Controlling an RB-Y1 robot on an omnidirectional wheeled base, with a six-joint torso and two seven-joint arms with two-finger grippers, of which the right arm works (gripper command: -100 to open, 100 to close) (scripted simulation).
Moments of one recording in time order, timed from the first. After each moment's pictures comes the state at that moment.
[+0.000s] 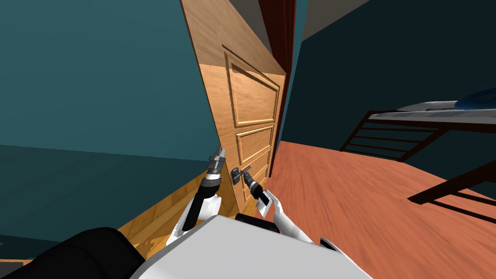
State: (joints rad) arm -0.28 -0.05 0.80 -1.07 0.00 -0.34 -0.22
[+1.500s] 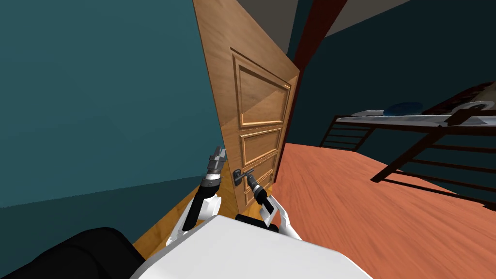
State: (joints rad) arm -0.12 -0.07 0.69 -1.20 0.18 -0.32 -0.26
